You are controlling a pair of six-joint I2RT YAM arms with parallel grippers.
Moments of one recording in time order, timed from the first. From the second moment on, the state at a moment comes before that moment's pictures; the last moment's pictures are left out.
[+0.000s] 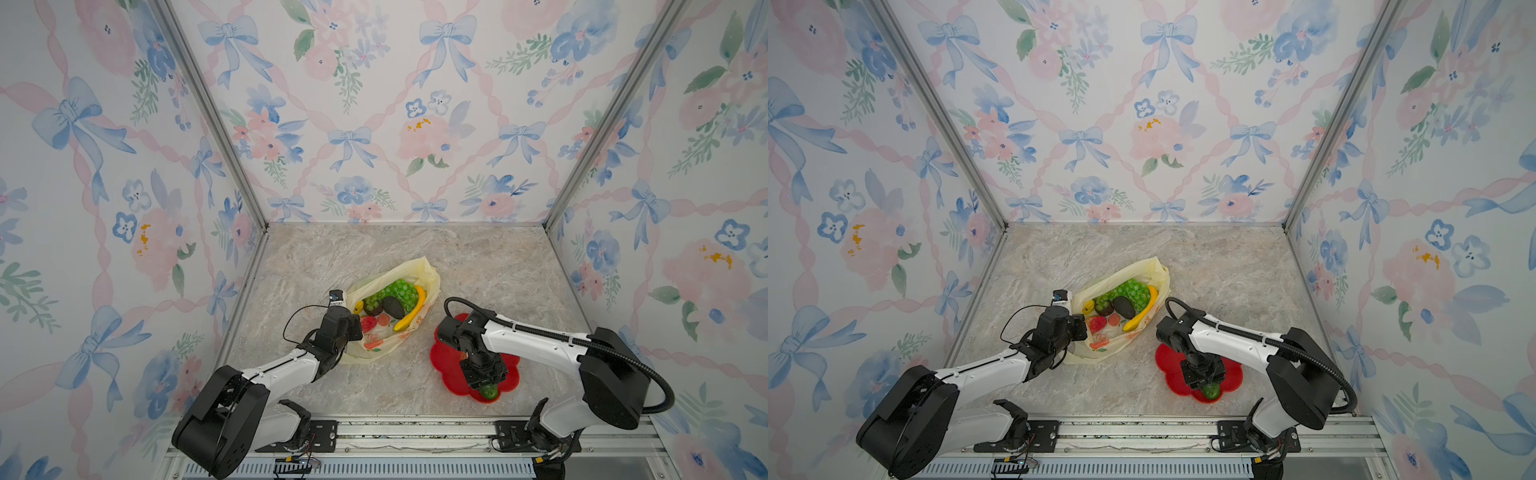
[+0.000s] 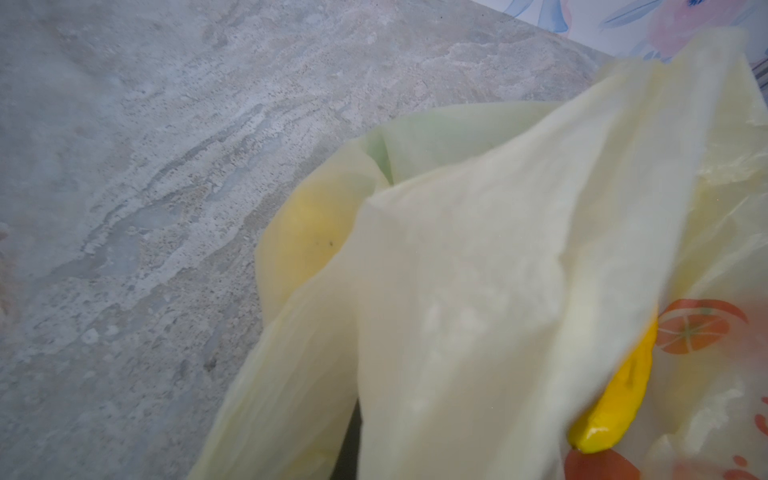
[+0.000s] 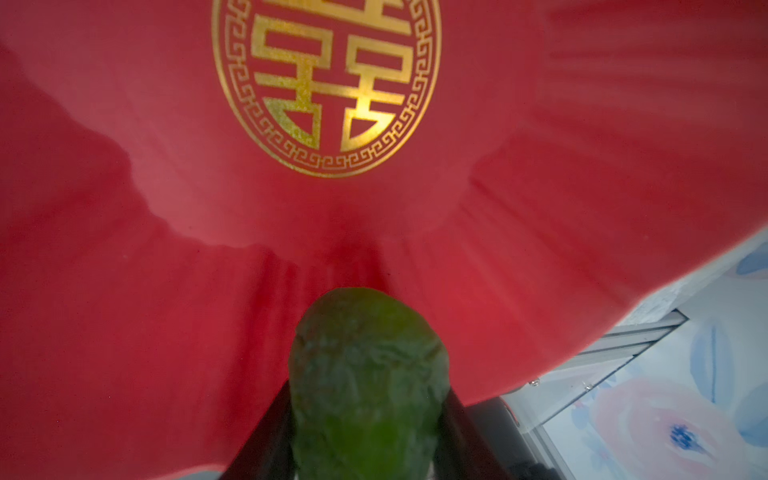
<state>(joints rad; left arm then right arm) -0.48 1.24 0.35 0.26 -0.18 -0.48 0.87 1.55 0.95 -1.31 0.07 0.65</state>
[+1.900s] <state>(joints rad) -0.47 1.20 0.35 0.25 -0.19 -0.49 0.98 1.92 1.63 -0.84 0.17 0.64</state>
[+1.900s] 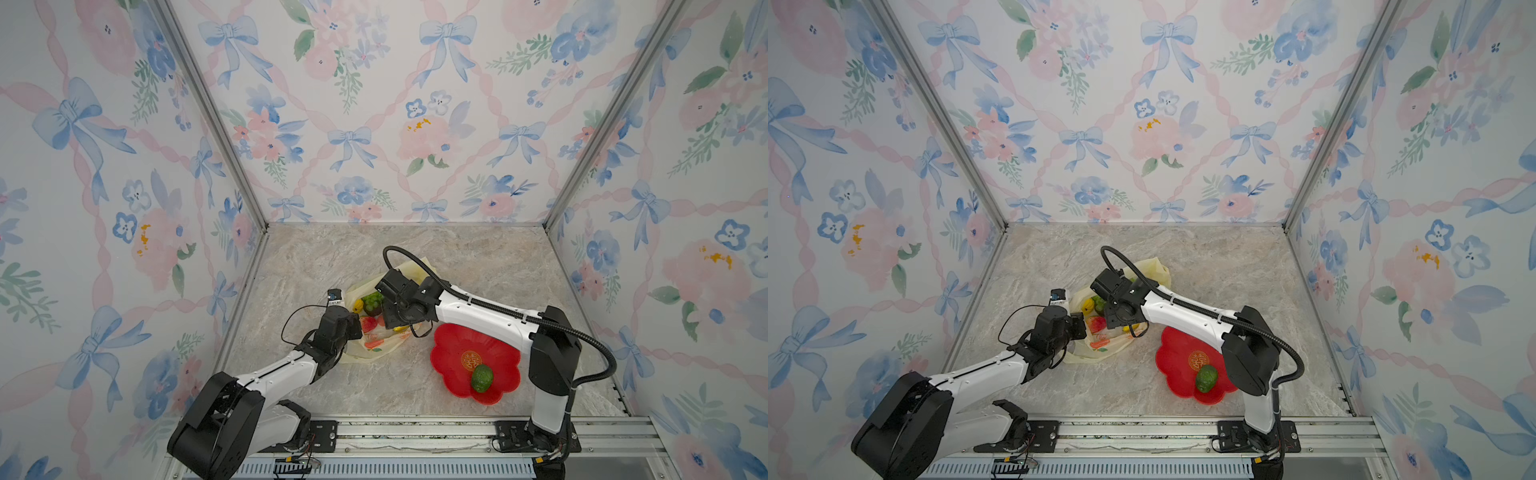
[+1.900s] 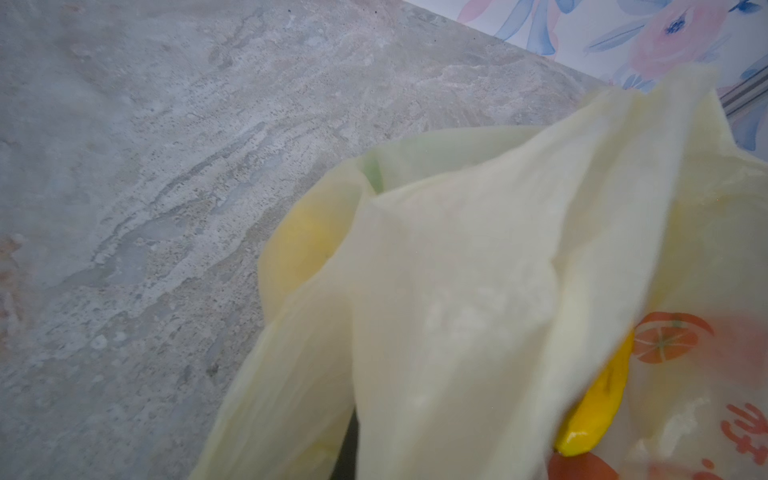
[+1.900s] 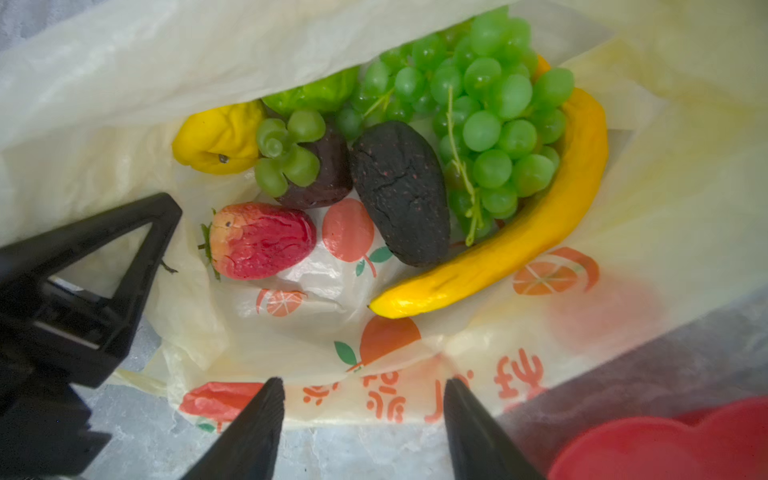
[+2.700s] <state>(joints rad) -0.47 1.20 0.35 0.25 -0.18 -0.49 0.91 2.14 1.78 -0.84 0.20 0.53</state>
